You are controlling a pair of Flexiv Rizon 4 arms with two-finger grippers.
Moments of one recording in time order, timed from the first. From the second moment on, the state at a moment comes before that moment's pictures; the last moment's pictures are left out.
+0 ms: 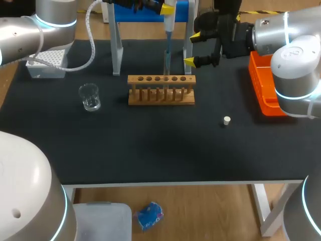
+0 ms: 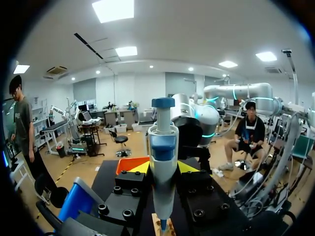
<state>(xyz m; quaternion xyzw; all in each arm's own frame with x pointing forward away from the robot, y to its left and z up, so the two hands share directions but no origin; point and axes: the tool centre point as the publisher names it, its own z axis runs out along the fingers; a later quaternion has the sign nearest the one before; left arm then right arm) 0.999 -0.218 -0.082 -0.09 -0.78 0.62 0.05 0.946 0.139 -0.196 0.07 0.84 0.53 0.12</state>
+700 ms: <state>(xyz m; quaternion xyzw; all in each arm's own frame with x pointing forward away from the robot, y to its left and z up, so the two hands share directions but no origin) 1.000 -0.218 -0.084 -0.09 -0.78 0.62 0.04 0.946 0.139 -0.196 0.07 0.84 0.53 0.12</state>
